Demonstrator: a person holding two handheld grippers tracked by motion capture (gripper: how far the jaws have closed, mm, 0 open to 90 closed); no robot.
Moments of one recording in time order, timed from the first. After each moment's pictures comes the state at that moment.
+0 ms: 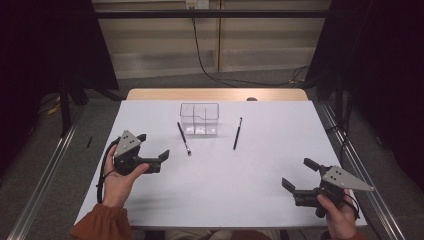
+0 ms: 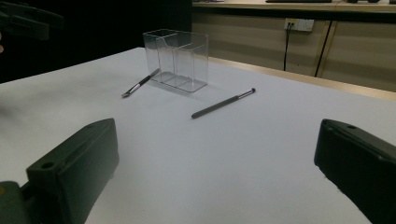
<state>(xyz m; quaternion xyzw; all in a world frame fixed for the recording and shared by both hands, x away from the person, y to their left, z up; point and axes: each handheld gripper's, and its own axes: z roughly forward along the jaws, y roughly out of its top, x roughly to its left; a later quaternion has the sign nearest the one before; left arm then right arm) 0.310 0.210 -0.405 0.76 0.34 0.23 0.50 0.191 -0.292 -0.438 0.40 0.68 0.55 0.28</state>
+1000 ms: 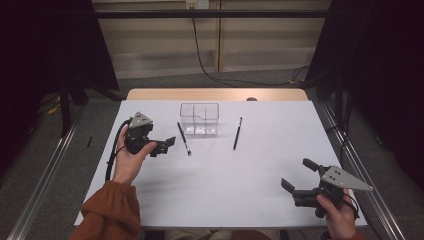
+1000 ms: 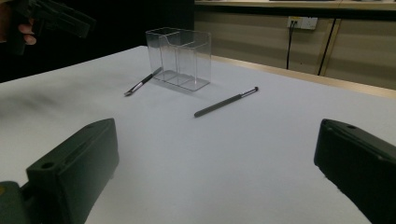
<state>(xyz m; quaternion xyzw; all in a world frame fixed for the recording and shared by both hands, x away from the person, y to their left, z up) 0.367 0.190 -0.400 0.80 0.39 0.18 0.43 0.191 -0.291 -0.439 0.39 0.68 0.55 0.27</state>
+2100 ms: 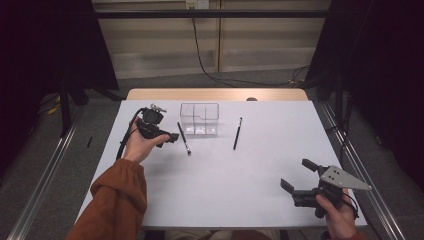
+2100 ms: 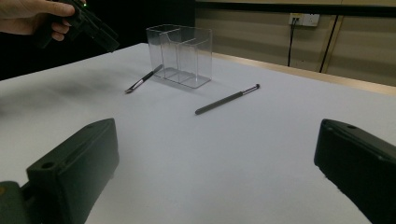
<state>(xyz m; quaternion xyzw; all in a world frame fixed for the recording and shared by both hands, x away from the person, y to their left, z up) 0.423 0.168 -0.411 0.84 0.42 0.14 0.30 0.192 -0.290 -0.439 0.39 0.69 0.55 0.27</state>
